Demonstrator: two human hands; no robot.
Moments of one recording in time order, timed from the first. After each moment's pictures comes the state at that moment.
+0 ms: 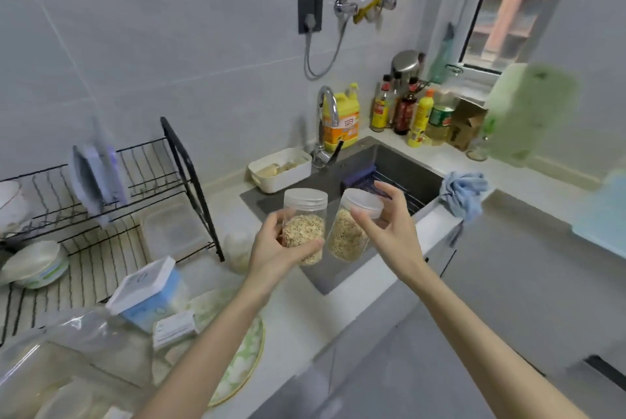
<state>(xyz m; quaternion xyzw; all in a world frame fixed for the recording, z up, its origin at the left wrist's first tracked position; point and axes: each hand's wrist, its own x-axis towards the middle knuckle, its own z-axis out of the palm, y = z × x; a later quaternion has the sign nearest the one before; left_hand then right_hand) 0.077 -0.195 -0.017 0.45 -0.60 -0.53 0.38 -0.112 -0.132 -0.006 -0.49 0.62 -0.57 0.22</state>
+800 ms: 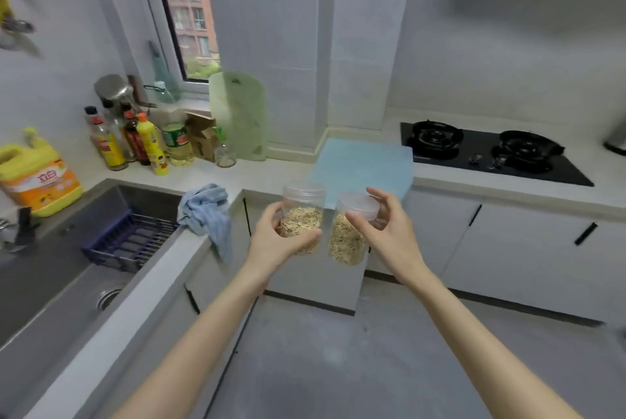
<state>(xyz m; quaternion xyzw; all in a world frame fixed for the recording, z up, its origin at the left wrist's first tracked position) -0.378 0.040 0.006 0.20 -0.74 -0.61 0.19 -0.479 0.214 0.010 -0.26 0.75 -0.61 0.03</state>
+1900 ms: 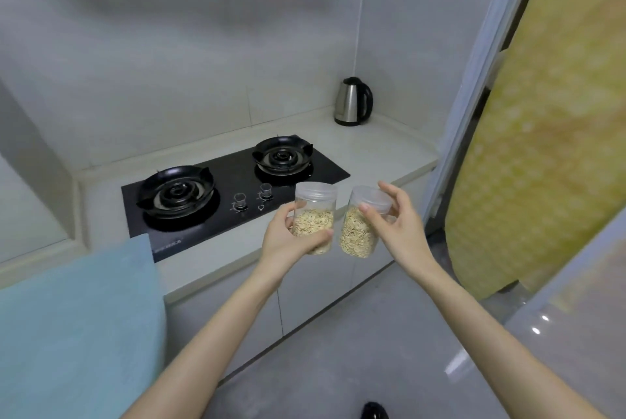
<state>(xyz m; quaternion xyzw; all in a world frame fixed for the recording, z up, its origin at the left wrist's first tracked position) -0.963 0.386 0.001 -0.09 -0.74 -0.66 -0.10 -0.912 0.573 0.001 0.10 0.78 -0.58 -0.22</state>
